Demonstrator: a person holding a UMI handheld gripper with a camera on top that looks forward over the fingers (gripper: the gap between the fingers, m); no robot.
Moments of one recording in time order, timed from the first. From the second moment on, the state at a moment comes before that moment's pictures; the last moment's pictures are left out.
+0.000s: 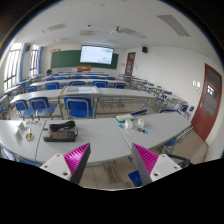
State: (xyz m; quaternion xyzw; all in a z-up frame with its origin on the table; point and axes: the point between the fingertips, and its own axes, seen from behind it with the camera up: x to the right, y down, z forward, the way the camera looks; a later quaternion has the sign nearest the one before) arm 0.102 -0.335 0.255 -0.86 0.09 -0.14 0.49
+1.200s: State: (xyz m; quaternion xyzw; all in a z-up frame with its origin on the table) arm -0.212 -0.023 0.030 -0.86 0.01 -0.03 0.50
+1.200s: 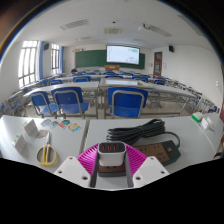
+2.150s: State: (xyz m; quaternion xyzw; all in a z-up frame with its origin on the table) arm 0.091 -0.013 0.044 -0.89 0.06 -0.08 0.45
